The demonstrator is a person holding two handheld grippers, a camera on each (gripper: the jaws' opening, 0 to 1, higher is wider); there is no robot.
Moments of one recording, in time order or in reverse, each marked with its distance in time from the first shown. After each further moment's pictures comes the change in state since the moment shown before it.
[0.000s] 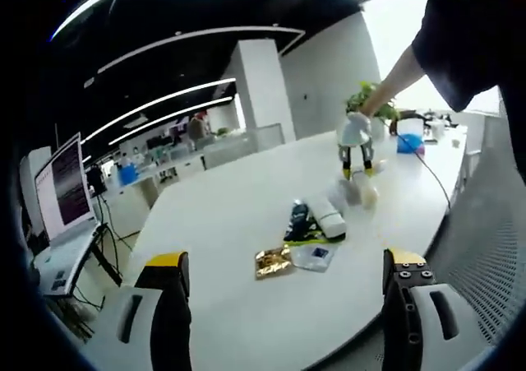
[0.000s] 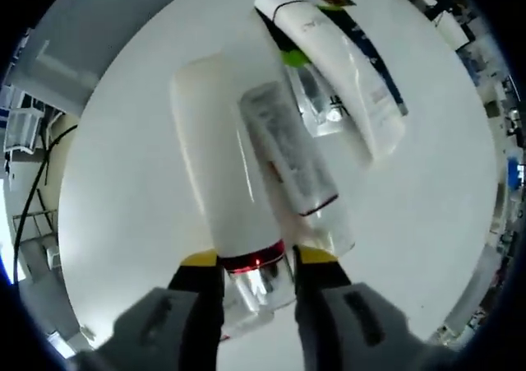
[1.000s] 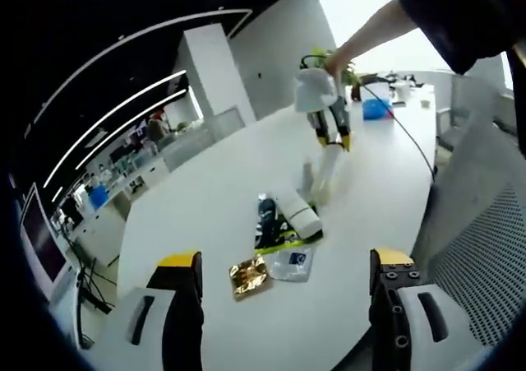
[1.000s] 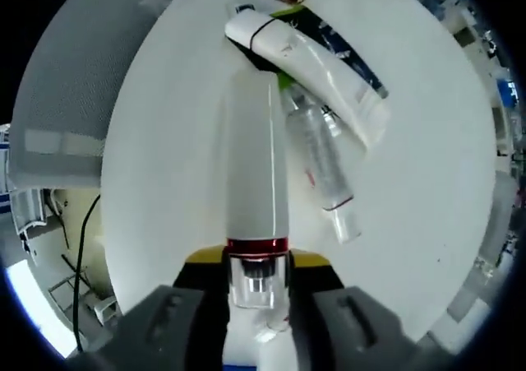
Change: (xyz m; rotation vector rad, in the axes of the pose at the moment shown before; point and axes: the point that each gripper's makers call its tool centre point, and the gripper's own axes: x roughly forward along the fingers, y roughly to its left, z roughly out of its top) left arm 0.047 -0.037 0.010 0.193 0.111 -0.172; right arm -0.041 0.031 0.028 0.324 0.060 0.017
